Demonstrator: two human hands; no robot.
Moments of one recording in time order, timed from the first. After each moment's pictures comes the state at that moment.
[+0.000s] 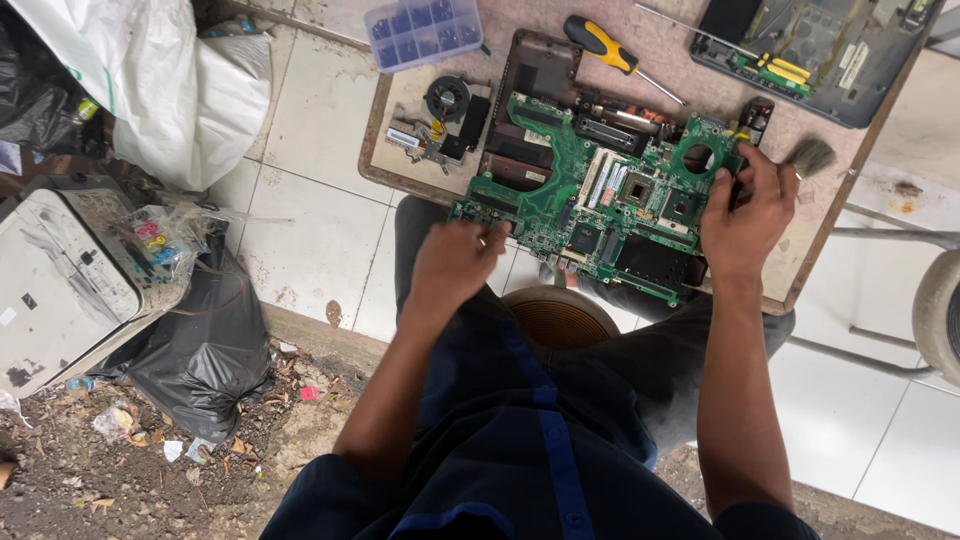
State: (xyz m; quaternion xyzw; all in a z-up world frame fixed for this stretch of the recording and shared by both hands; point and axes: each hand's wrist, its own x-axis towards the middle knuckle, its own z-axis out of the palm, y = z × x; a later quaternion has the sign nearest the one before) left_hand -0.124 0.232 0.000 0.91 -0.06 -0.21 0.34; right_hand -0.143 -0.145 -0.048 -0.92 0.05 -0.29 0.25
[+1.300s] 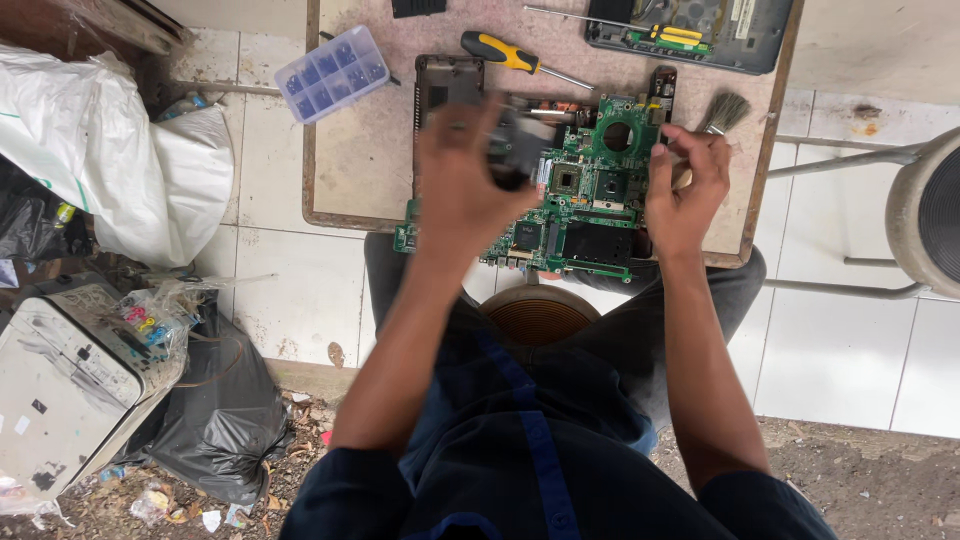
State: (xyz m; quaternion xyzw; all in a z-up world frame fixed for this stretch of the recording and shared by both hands) left_hand -0.062 0.134 0.088 0.92 -0.17 -0.04 0.34; right_hand -0.155 -0.118 -0.012 -0.83 0.12 -0.33 0.44
